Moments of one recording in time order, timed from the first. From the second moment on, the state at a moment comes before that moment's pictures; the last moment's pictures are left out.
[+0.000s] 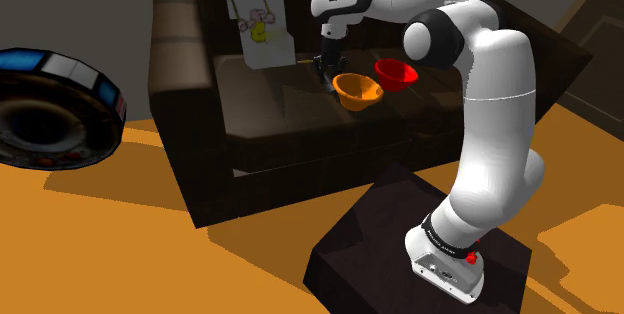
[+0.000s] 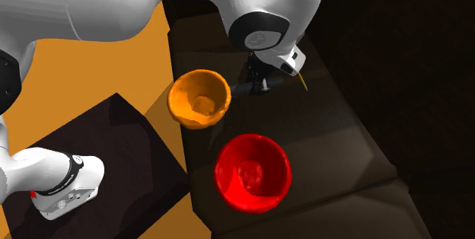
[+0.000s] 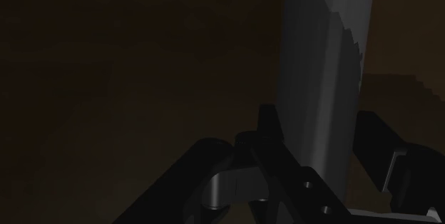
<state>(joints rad) -0.21 0.59 -0.20 -1.38 0.17 1.74 0.07</state>
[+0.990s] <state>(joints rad) -0.21 0.57 -0.20 -1.30 0.17 1.64 0.08</state>
